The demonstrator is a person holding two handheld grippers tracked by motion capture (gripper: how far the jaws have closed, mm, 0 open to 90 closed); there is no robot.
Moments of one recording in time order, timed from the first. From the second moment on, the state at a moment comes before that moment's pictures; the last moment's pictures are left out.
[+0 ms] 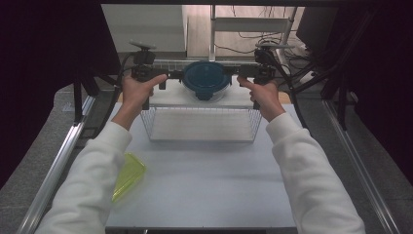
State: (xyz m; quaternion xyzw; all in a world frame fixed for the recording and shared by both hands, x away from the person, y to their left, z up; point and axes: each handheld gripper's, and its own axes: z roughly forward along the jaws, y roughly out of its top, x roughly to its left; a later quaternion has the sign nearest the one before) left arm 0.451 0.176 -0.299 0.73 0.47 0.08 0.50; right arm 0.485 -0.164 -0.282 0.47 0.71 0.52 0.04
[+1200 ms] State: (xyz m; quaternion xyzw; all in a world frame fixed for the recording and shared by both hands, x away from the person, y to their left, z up) left arm 0.257 0.180 -0.381 0.80 0.38 0.15 0.44; right arm 0.310 -0.210 -0.369 0.35 0.80 0.49 0.09
